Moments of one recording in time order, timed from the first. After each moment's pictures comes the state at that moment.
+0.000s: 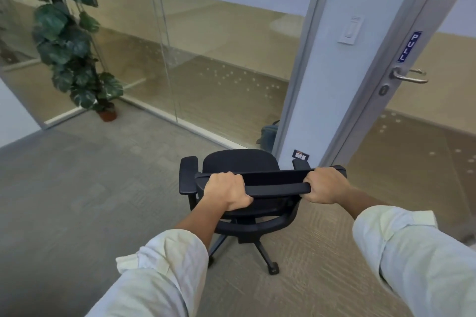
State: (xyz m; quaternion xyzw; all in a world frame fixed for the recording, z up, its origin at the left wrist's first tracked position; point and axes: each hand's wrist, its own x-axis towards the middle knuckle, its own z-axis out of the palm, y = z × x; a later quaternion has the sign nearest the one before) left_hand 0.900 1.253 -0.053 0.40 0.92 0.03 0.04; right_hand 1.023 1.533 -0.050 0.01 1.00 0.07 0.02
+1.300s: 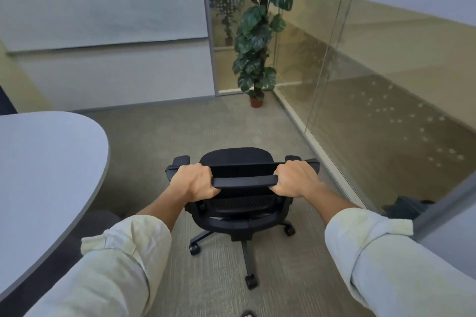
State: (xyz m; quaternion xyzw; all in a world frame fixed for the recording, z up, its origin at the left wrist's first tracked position) left_hand 0.816 1.141 -0.045 -0.01 1.00 -0.04 -0.01; right_hand 0.714 1.421 -0.040 -0.36 0.93 0.00 0.01
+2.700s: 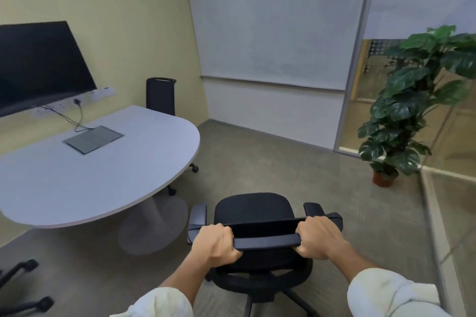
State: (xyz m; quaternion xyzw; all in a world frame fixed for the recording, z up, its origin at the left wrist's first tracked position) left_hand 0.680 1.273 -0.043 -0.38 0.93 0.01 0.01; right_hand 0.412 1.404 -0.028 -0.68 0.73 0.07 0.00
